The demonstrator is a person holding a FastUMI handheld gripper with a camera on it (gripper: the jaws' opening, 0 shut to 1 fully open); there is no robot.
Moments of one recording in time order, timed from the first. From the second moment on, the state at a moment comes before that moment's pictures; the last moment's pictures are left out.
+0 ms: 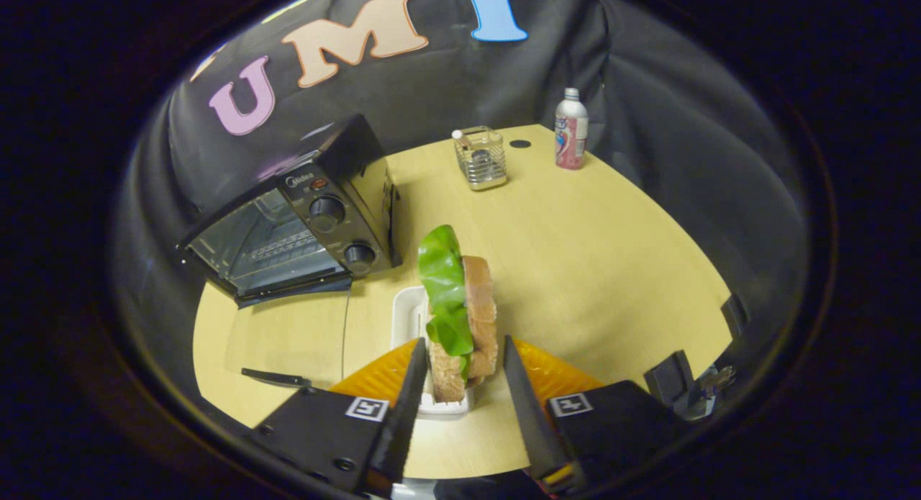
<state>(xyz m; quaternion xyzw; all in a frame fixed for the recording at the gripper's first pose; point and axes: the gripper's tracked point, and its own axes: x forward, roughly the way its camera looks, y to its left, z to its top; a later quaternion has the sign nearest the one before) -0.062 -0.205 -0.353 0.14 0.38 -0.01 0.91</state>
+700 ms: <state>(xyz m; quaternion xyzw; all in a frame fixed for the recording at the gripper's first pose) -0.074 -0.187 -0.298 0.39 0.27 -0.02 0.88</state>
